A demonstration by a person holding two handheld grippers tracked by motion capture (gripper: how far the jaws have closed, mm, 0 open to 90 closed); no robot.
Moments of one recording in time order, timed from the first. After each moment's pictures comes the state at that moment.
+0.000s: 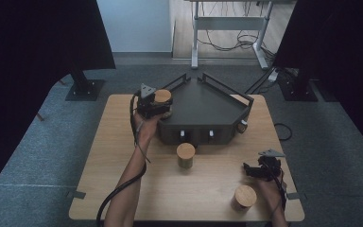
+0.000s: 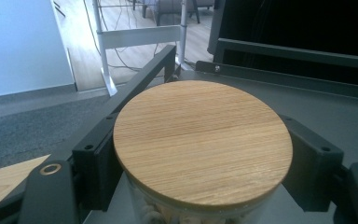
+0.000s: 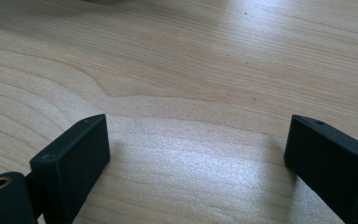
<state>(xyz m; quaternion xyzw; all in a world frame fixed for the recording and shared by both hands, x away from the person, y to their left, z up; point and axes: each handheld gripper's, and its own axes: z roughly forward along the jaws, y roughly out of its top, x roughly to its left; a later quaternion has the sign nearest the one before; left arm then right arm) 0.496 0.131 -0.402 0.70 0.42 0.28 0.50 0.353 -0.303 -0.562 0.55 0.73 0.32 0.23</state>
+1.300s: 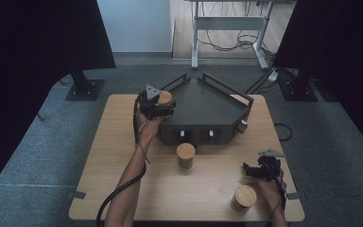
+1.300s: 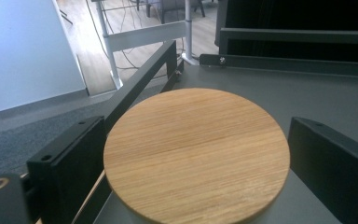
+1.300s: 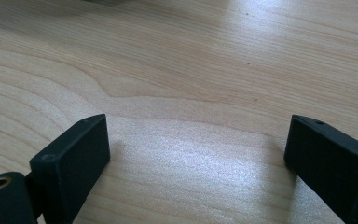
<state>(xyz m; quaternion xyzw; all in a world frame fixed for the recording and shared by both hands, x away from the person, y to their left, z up) 0.500 0.122 -0.407 0.72 0.40 0.31 0.48 0.353 -0.303 -0.562 0.55 0.73 0.32 0.23</state>
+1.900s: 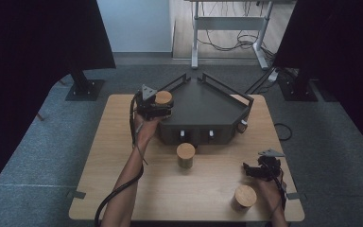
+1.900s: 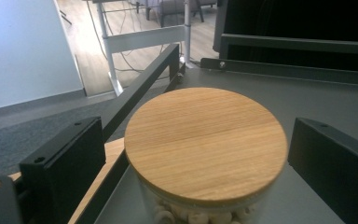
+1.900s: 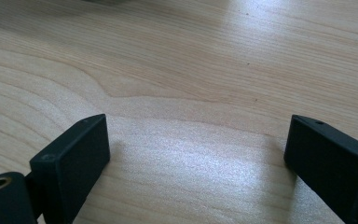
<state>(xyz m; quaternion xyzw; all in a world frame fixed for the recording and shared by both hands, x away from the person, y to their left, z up) 0.493 0.132 -0.404 0.71 0.40 0.30 0.49 0.353 -0.303 -0.563 0.55 0.73 0.32 0.23</state>
